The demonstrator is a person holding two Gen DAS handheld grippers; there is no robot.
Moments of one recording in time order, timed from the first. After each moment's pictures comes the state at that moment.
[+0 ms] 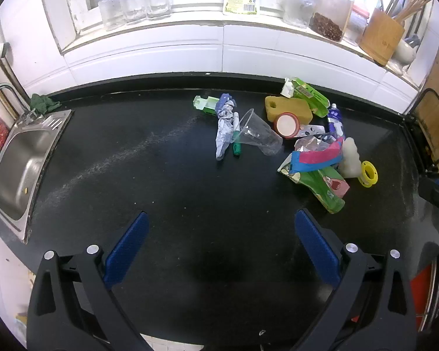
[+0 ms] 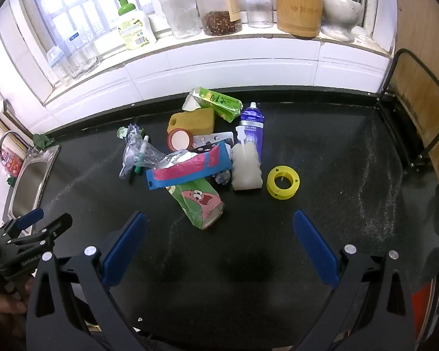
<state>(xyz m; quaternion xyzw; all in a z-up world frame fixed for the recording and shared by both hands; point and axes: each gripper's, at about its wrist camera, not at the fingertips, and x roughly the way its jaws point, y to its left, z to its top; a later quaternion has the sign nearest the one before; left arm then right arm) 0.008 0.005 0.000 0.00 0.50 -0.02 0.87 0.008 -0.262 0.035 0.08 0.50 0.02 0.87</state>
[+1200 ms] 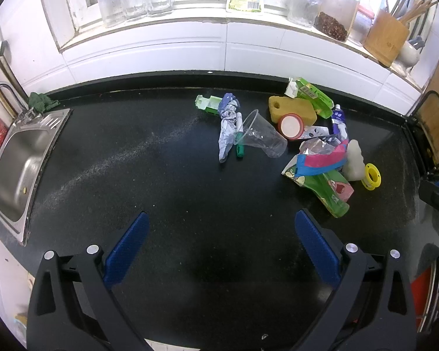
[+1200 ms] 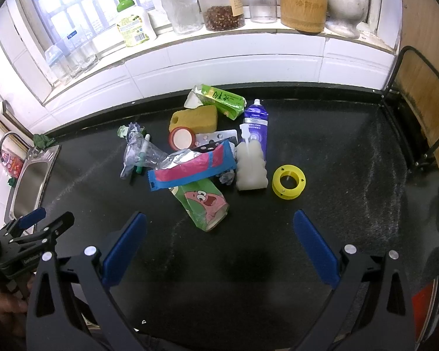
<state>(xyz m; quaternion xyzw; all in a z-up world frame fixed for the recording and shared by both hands) 0.018 0.009 -0.004 0.00 0.50 -0.02 0.86 0.018 -0.259 0.029 0.08 0.50 0.02 0.86</state>
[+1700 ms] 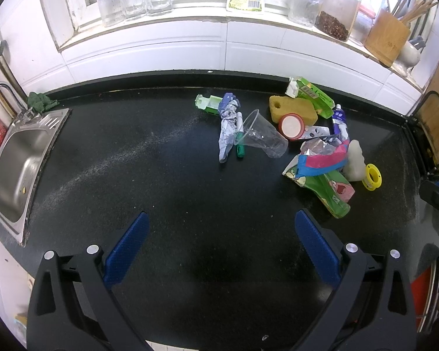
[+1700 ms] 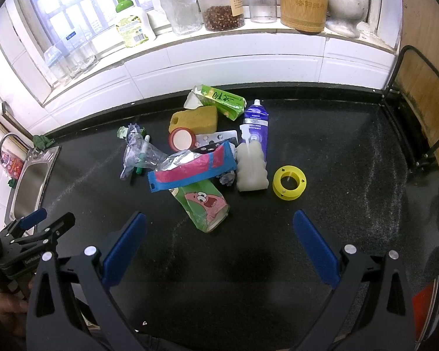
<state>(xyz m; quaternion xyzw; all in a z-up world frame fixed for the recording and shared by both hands) 0.017 0.009 -0.005 0.00 0.50 -0.02 0.86 0.019 -0.259 0.028 0.08 0.50 0.02 0.86</state>
